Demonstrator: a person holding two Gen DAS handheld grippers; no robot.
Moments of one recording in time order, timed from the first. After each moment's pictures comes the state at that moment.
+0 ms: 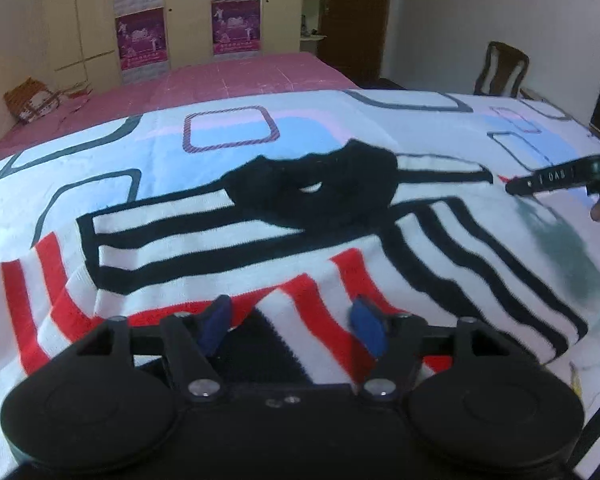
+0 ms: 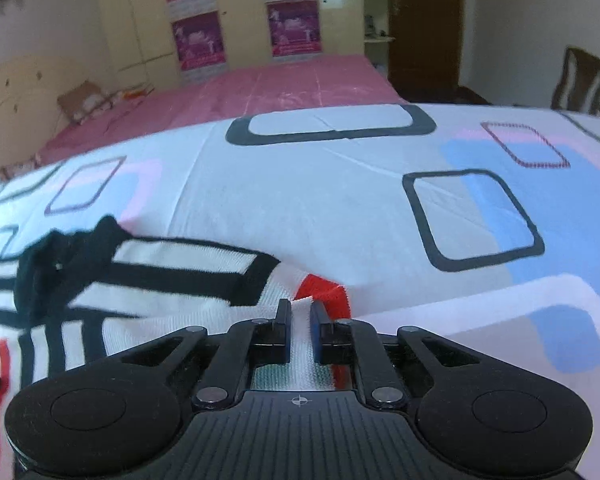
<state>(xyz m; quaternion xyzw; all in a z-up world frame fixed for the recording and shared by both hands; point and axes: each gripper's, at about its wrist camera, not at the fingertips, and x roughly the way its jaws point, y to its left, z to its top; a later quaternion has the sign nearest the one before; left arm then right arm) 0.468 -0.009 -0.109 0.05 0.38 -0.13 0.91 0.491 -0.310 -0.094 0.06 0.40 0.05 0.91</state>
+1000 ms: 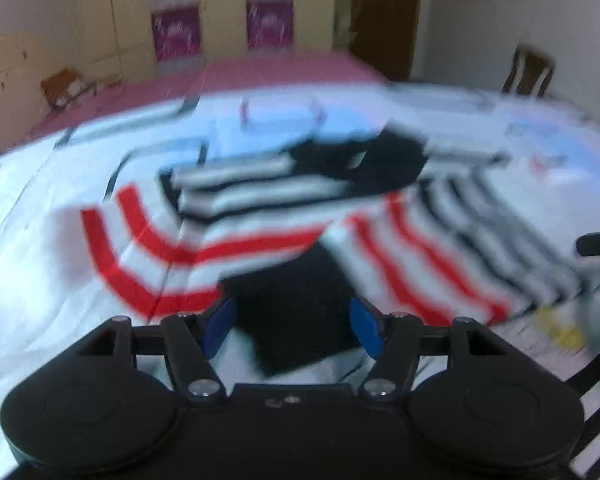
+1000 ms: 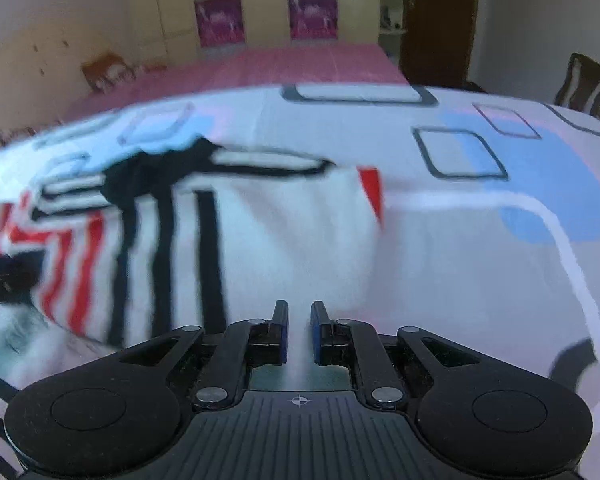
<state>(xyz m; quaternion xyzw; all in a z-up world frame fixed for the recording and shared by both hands) 0.420 0.032 -0.109 0.05 0.40 -0.08 0.91 0.364 -0.265 -0.072 0.04 0.43 0.07 0.90</state>
